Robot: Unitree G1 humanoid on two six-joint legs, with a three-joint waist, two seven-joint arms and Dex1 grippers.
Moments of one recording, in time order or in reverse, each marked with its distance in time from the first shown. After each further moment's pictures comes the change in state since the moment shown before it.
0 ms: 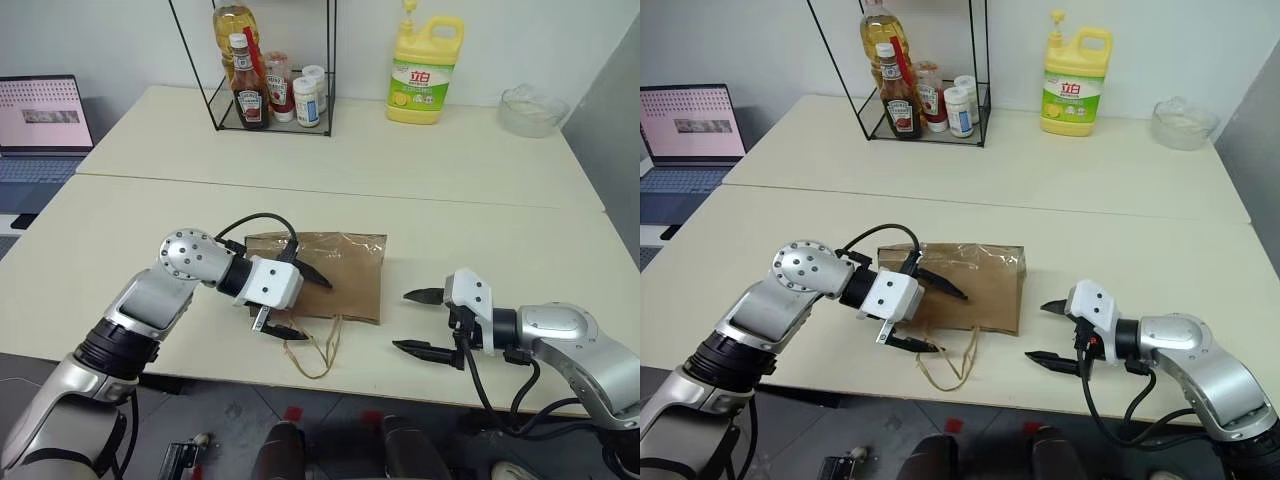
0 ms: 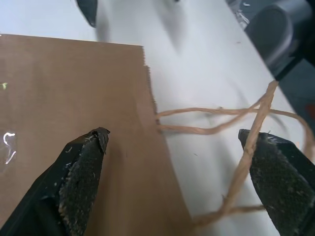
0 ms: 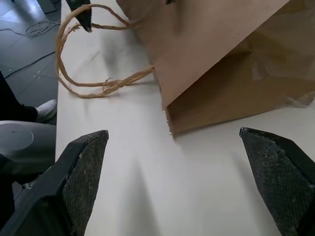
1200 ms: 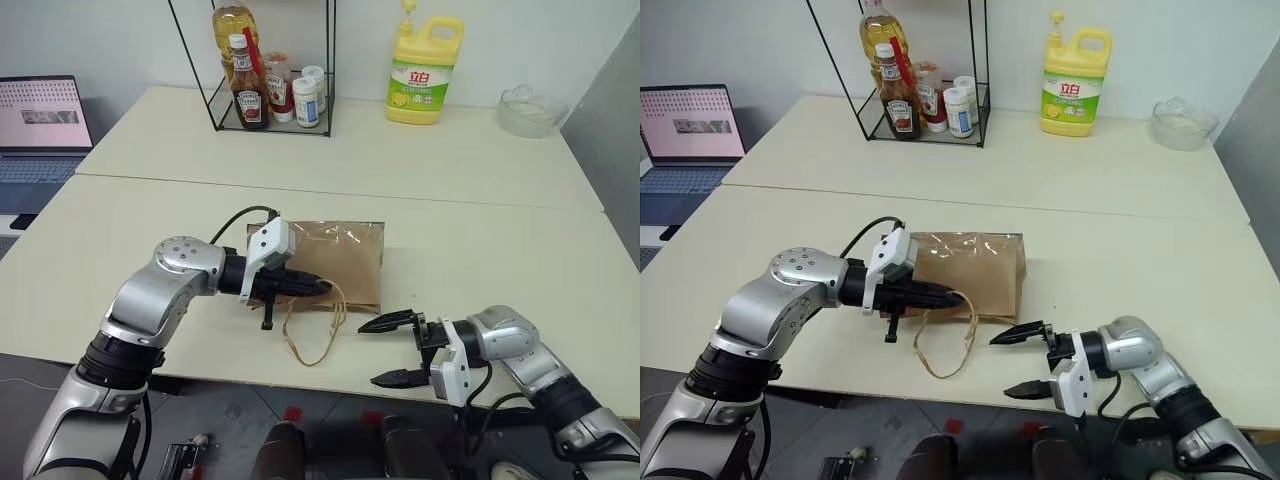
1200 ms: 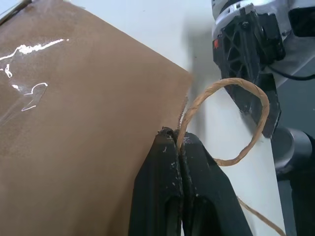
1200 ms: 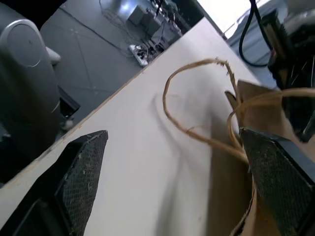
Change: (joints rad) left arm 0.052 -0.071 0.169 -0.132 -0.250 0.660 0.175; right arm -0.218 0.202 0.330 0.764 -0.386 -1.659 0.196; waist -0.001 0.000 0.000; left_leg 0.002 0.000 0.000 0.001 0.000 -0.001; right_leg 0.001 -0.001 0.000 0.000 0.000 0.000
